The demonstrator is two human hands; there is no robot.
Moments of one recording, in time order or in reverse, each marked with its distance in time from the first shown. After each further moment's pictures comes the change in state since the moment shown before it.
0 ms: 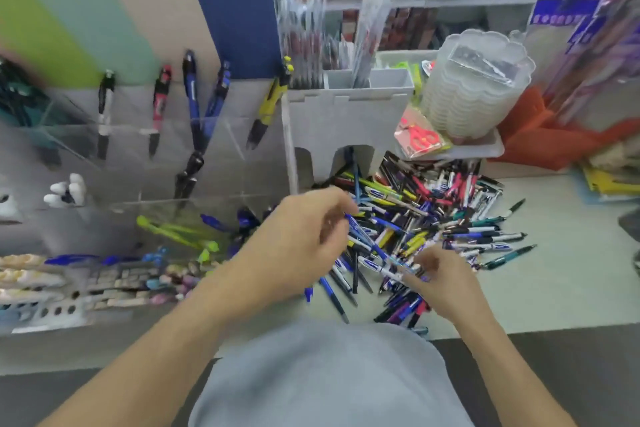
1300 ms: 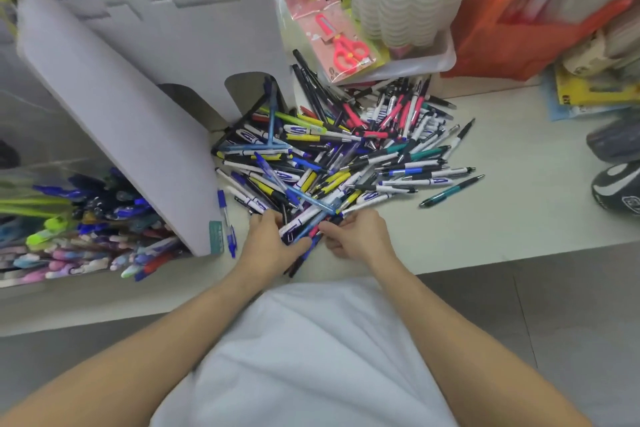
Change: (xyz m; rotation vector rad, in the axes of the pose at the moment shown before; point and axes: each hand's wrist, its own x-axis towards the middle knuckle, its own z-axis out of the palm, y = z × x) left_hand 0.016 -0.067 0.220 0.084 -0.150 -0.755; right_hand 0.045 0.060 0.050 0.502 -0.300 0.257
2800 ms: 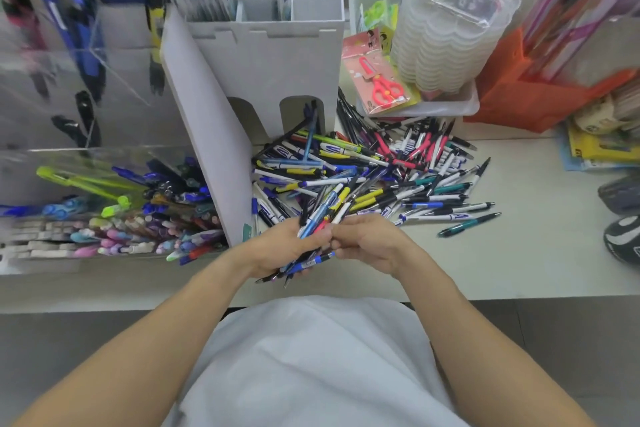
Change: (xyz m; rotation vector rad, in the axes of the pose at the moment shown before) left_hand -0.016 0.008 -0.060 -0.613 -0.552 0.082; right_hand -0.027 -0.060 -0.011 0.420 -0.489 0.029
